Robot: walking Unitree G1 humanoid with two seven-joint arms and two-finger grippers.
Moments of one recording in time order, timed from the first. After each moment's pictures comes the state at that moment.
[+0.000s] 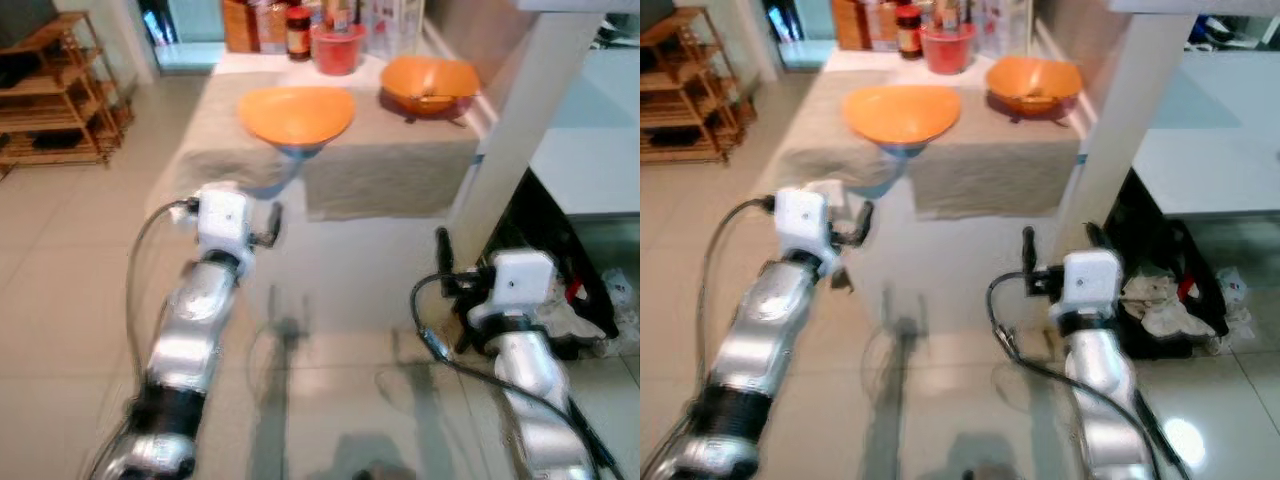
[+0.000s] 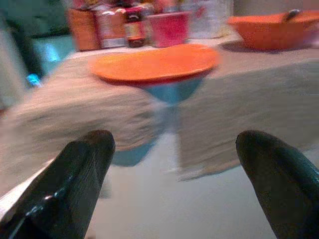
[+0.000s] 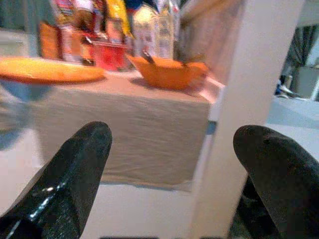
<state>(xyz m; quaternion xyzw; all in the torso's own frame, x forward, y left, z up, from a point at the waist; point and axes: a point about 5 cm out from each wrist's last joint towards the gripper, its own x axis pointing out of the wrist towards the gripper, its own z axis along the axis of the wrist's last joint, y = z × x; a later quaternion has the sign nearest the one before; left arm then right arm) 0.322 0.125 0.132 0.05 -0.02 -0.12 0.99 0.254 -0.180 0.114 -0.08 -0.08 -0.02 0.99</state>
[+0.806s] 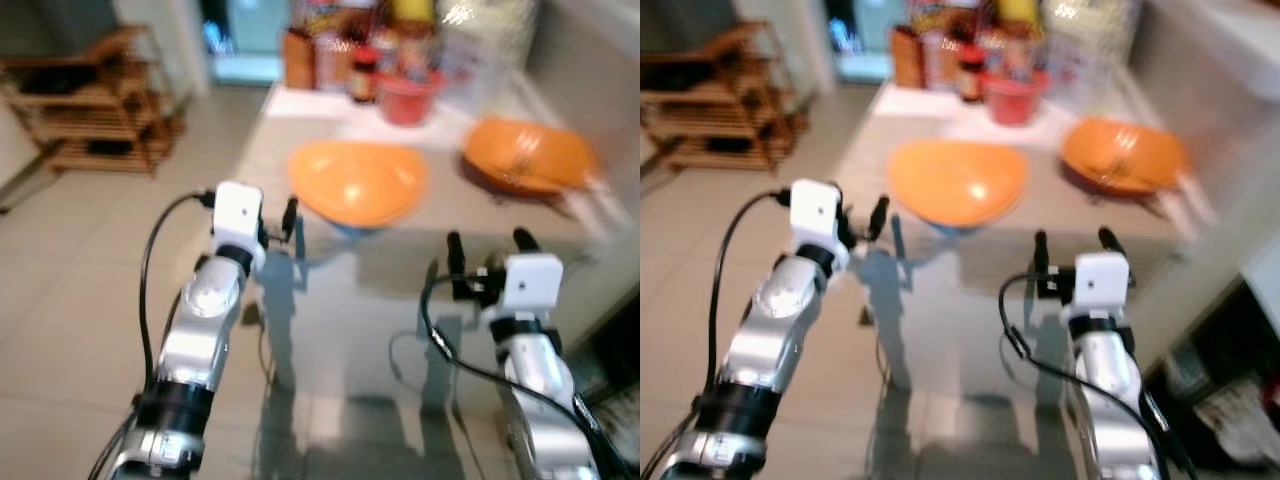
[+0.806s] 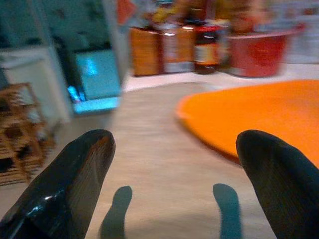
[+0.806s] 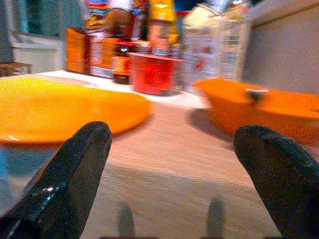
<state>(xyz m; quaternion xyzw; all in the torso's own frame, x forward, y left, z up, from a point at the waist) 0.327 0.134 0.143 0.06 -0.05 -0.11 0.99 0.256 -0.177 0.115 -0.08 -0.09 -0.01 0.99</state>
